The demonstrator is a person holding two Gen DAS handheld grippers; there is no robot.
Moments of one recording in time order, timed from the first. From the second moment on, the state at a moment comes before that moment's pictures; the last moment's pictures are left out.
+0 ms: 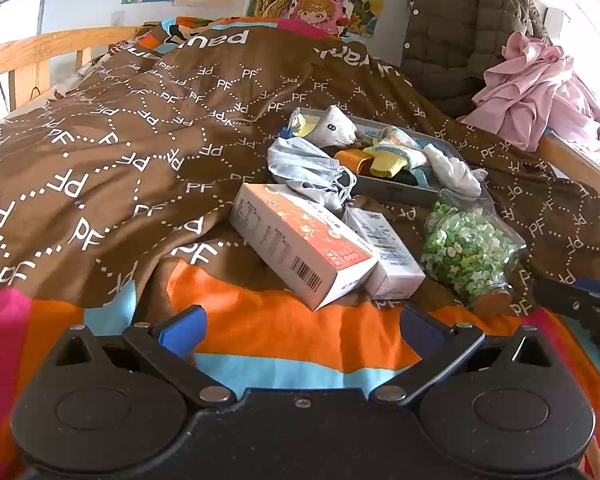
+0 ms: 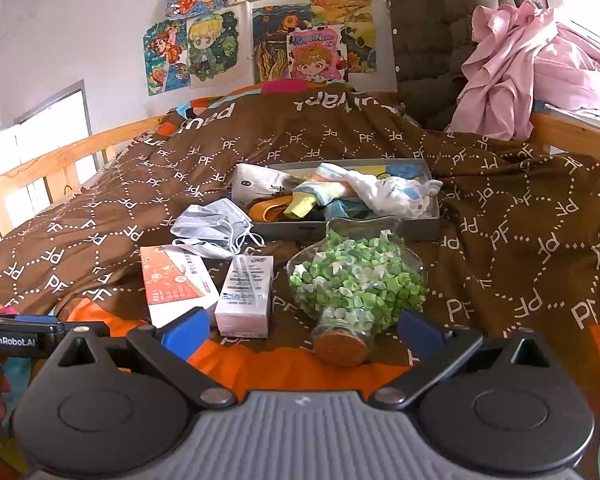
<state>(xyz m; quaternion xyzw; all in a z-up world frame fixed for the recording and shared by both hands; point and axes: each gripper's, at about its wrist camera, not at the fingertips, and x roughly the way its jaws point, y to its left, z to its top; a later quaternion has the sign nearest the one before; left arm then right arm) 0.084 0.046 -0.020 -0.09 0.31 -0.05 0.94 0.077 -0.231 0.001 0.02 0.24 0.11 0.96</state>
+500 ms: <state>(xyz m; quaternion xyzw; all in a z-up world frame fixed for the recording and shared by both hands) 0.086 0.053 -0.016 -0.08 0.31 -0.05 0.95 0.077 -0.223 0.001 0.02 0.23 0.13 0.96</state>
